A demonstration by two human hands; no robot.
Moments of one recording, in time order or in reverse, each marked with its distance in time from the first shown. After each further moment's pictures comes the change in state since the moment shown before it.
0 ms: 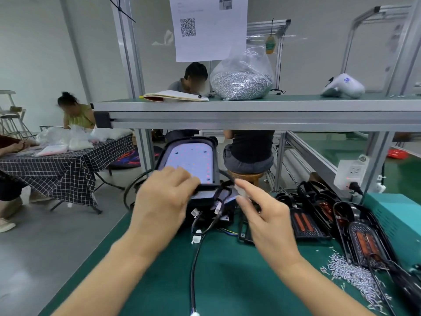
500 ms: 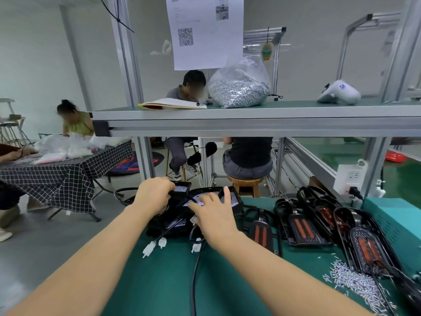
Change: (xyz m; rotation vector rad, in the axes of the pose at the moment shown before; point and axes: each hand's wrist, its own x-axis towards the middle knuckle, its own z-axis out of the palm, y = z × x) left_hand 0.013 -0.103 0.107 0.279 -0.646 -0.230; right_hand 0.037 0.025 0.094 -0.960 -0.603 -0.181
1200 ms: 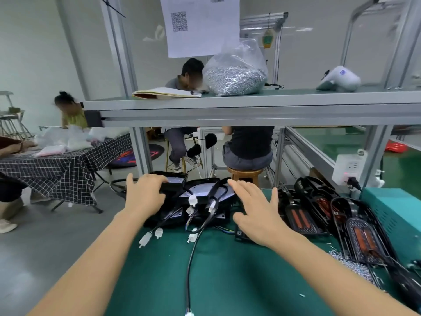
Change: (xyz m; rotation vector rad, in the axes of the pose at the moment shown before) left_hand -0.031 0.015 -0.009 -0.218 -0.045 -0.240; right_hand -0.060 0.073 -0.025 0.437 -0.064 0.217
